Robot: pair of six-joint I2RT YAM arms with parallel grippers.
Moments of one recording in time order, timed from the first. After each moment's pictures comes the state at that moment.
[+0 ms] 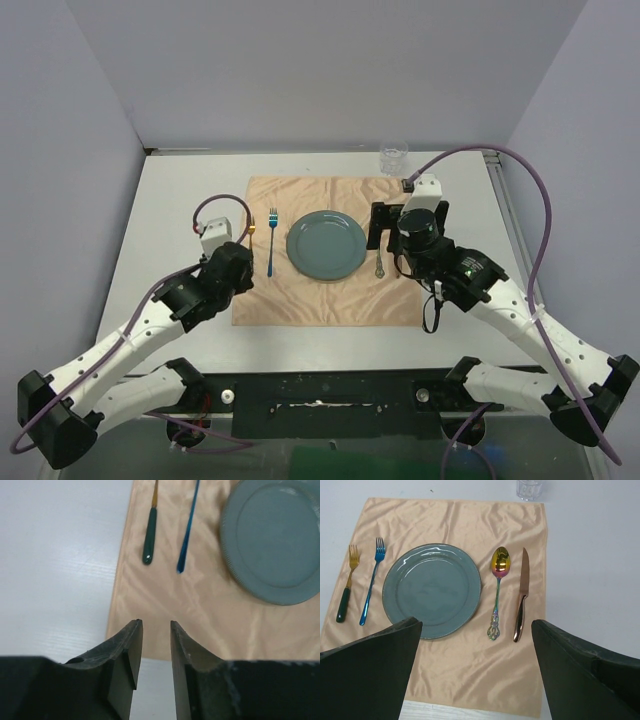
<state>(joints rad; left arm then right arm) -0.72 0.94 0.80 -0.63 -0.56 -0.78 0.76 1.06 1.12 -0.55 0.57 0.38</state>
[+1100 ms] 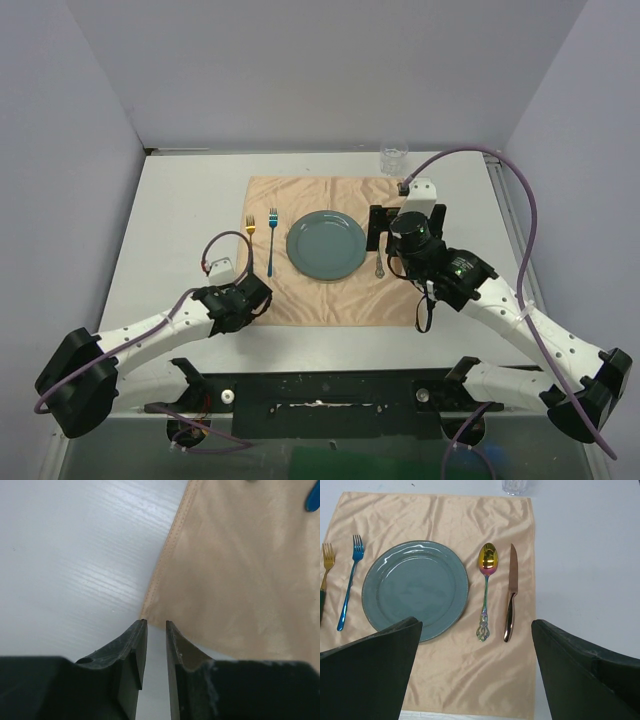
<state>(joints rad) -0.80 1.14 0.58 -0.77 -0.58 -1.14 0.77 1.09 1.07 -0.52 0.64 0.37</state>
